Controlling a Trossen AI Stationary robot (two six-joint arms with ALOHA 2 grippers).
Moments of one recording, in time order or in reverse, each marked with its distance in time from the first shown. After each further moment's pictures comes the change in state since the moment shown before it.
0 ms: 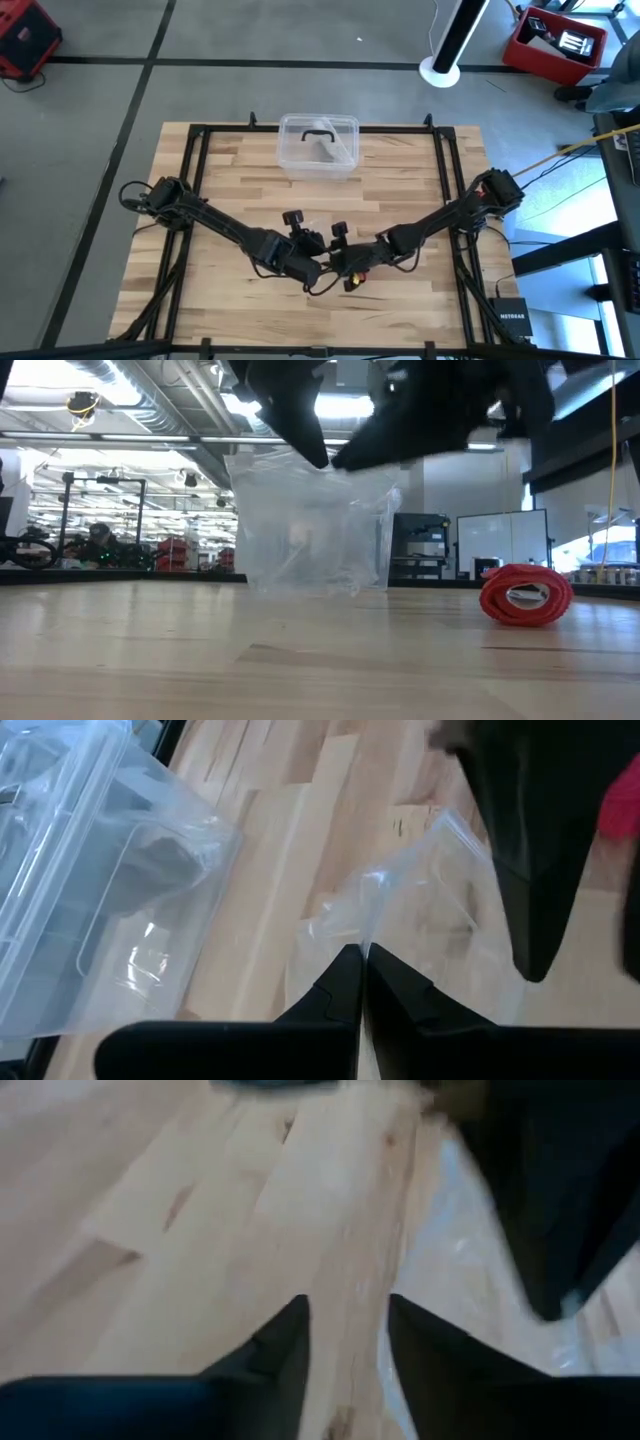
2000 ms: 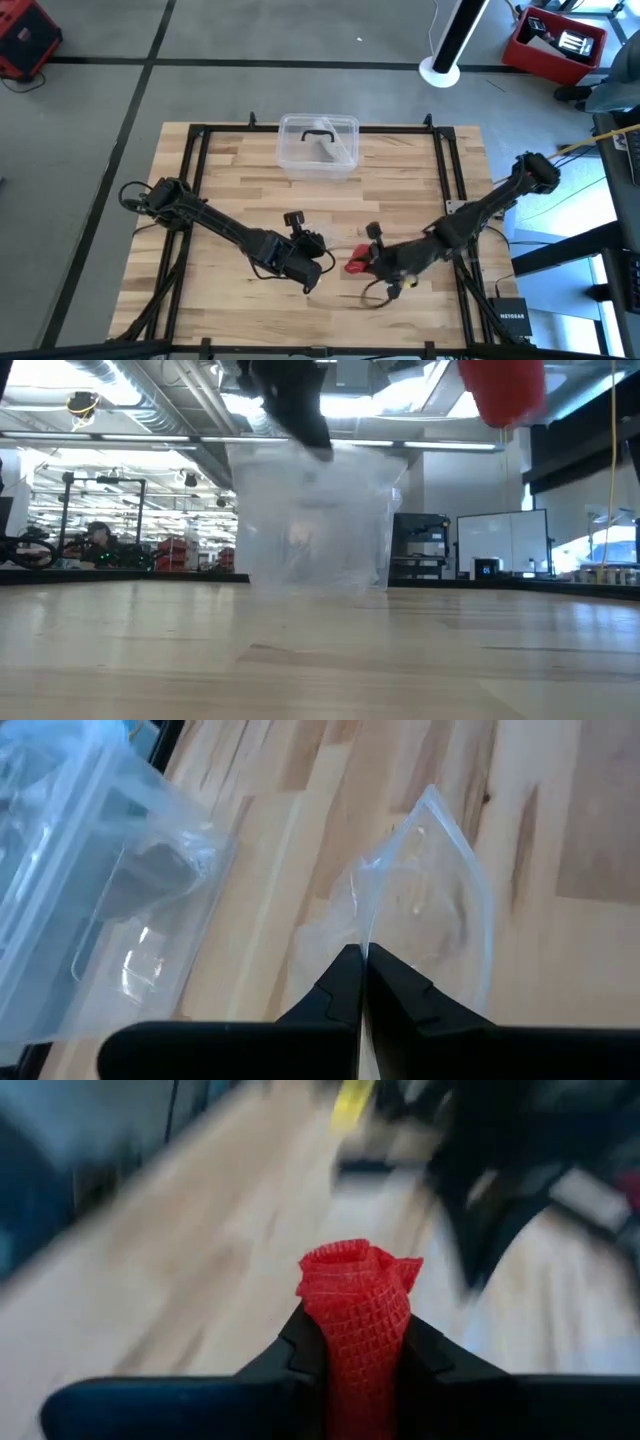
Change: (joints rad) left arm -0.009 0.000 0.018 0.005 0.005 0.004; right arm 0.159 -0.386 -0.041 -0.304 0.009 0.009
